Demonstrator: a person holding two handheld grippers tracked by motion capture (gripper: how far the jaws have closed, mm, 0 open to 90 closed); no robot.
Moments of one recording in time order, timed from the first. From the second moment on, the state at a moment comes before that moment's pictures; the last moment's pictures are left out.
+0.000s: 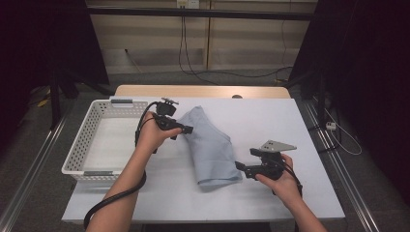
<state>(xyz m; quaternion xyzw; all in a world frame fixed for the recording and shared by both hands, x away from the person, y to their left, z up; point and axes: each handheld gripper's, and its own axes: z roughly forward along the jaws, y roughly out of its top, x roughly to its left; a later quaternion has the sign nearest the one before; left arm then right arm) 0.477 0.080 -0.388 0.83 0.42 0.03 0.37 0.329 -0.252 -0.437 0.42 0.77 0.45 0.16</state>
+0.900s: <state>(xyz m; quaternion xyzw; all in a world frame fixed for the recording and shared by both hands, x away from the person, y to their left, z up) 0.457 0.065 -0.396 0.84 0.40 0.03 0.36 0.314 -0.274 -0.443 0.43 0.77 0.45 0.16</state>
